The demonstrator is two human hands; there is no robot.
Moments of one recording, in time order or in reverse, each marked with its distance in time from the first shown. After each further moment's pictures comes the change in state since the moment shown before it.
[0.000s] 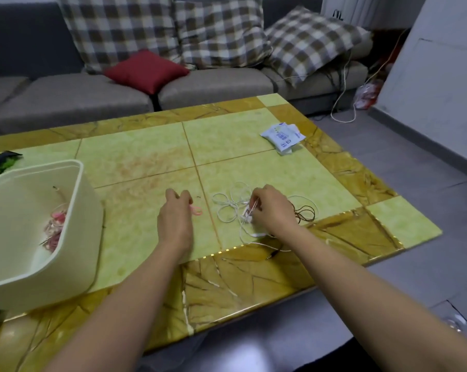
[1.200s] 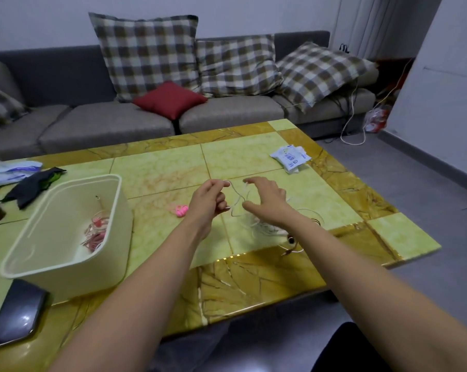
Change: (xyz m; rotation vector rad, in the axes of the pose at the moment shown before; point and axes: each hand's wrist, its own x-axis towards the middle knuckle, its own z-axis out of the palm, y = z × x) left_hand -0.002 0.067 -0.075 -1.294 -0.313 -0.263; right_hand -0.002 -0.041 -0.045 0.154 -0.064 -0.177
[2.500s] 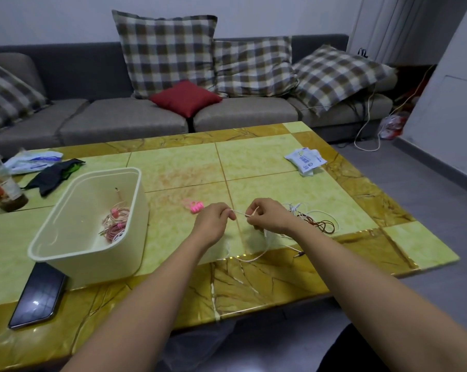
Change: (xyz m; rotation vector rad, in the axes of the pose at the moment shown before) left_hand -0.014 -0.026 -0.037 0.935 0.031 0.124; right_hand -0.001 -0.013 0.025 0.234 -0.245 0.109
